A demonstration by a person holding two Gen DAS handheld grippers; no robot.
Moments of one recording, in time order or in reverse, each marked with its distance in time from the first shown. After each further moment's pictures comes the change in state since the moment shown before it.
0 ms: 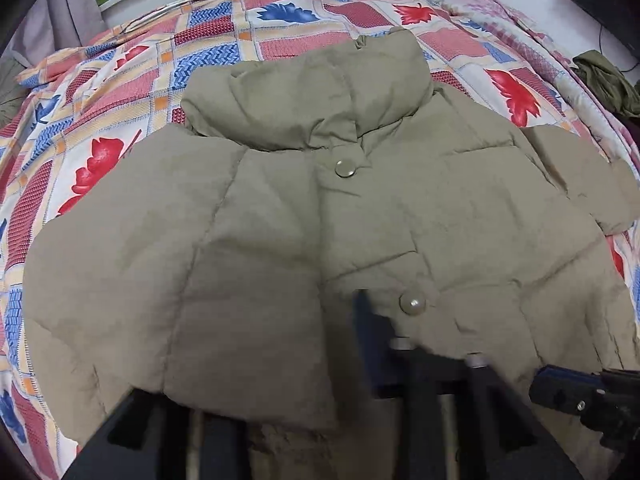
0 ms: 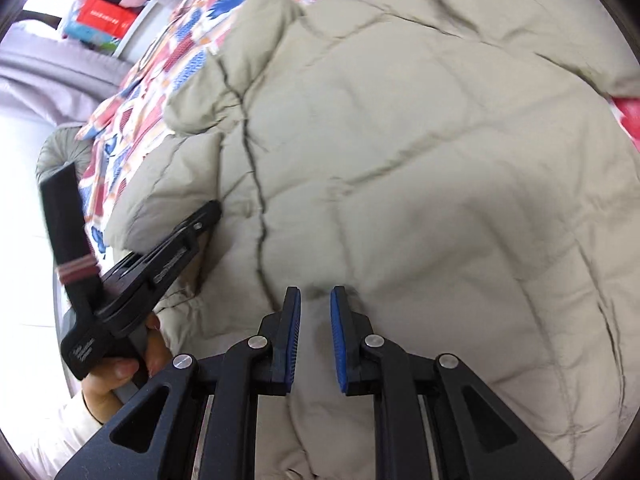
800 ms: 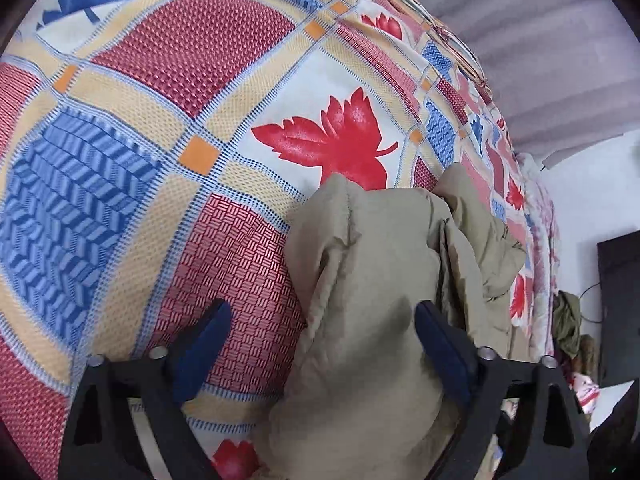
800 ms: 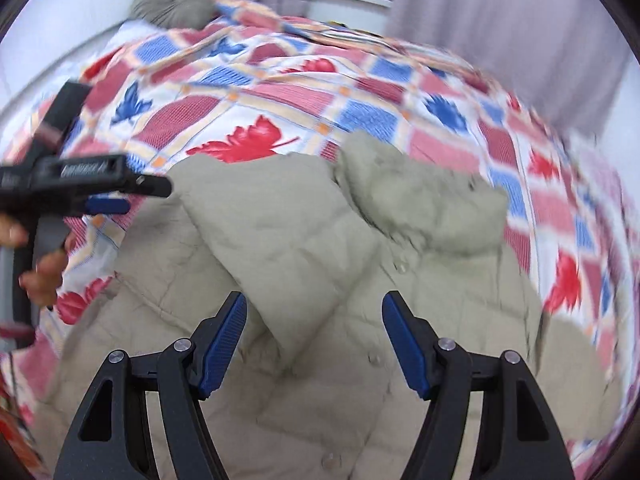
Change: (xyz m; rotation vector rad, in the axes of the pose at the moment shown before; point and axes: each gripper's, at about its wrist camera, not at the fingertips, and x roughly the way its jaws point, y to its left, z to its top) left arm 0.000 0.288 -0.032 -0.749 -0.015 -0.342; right arm 0.019 0.193 -0.025 -0.945 -0.220 -0.350
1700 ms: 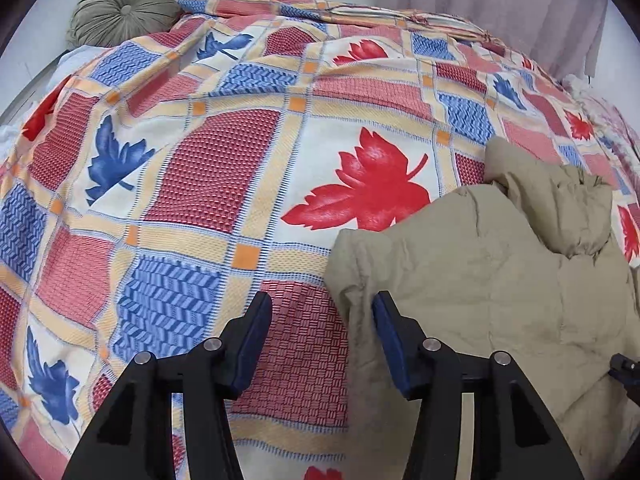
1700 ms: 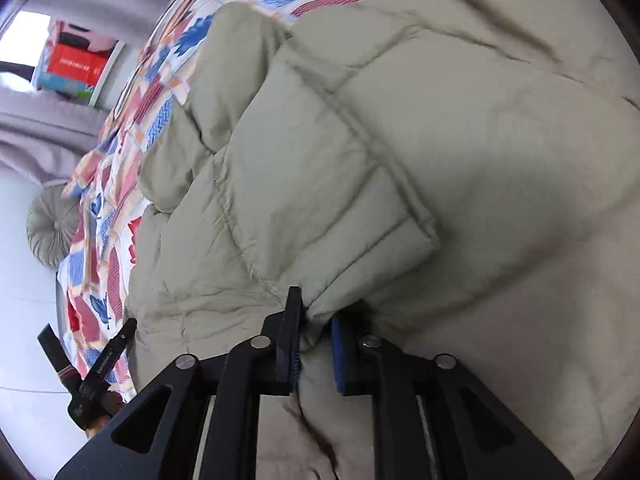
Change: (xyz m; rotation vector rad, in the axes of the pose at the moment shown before) left arm -0.020 -0.064 -0.013 0.404 -0.214 0.505; right arm 0.078 -0.175 -0.134 1.093 0.163 0.312
